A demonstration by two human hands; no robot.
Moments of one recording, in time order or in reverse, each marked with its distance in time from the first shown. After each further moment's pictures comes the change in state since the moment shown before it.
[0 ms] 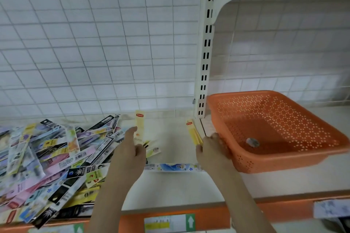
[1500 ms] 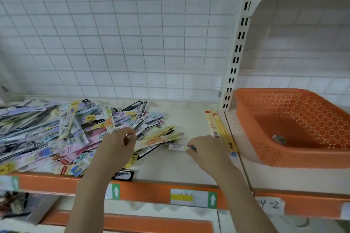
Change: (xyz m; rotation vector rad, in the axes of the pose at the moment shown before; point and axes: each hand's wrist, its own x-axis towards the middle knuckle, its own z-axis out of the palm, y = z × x) left_hand -0.024 -0.062 -0.067 0.253 0.030 -0.025; right_hand -0.037 -0.047 0.020 -0.040 -0.038 -0.481
